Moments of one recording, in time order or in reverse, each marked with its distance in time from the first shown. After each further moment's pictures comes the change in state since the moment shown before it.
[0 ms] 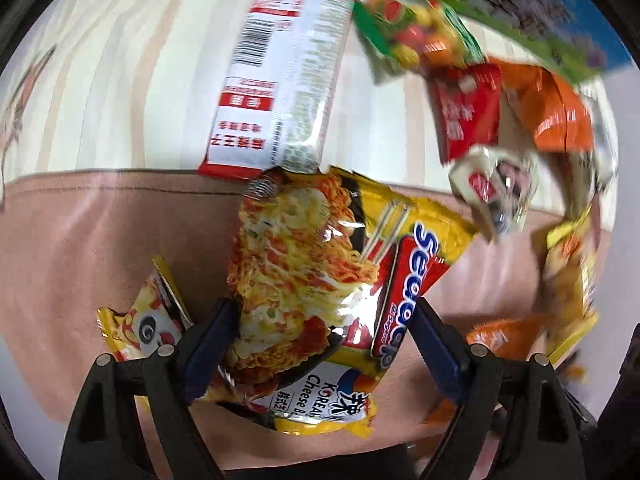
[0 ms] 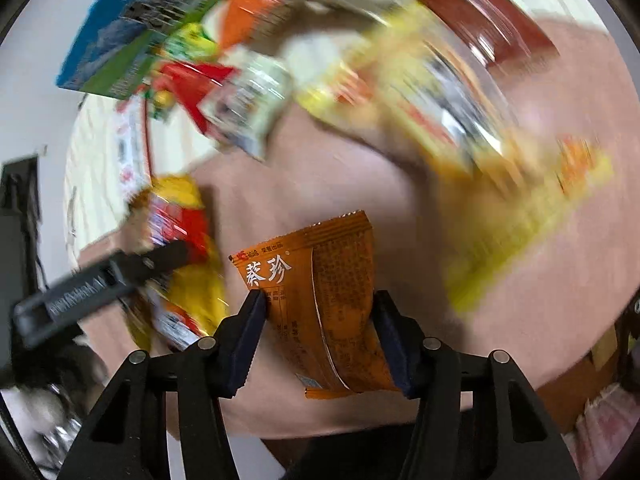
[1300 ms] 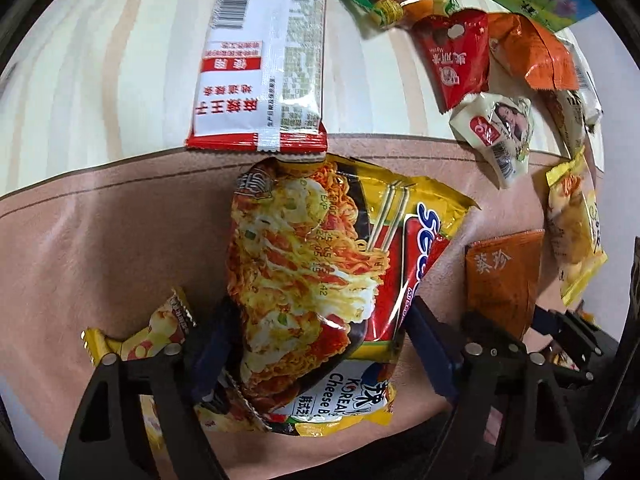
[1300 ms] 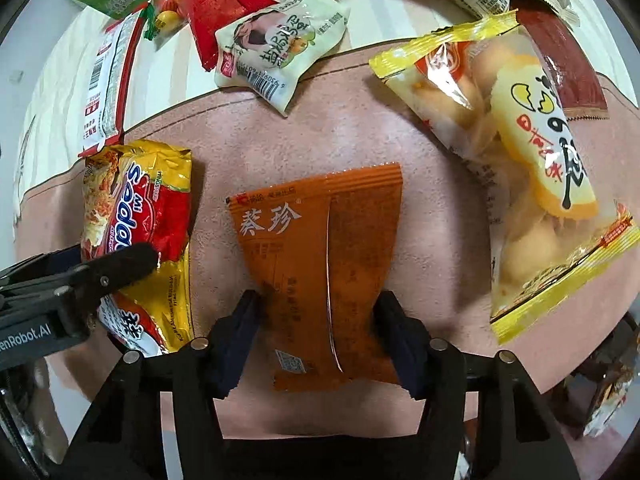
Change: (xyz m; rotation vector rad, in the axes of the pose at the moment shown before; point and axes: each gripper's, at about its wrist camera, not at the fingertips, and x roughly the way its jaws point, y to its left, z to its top) left arm 0.109 -0.028 0.048 0.153 0.031 -0.024; right arm 0.072 0.073 -0.023 -0.171 0.074 -0.212
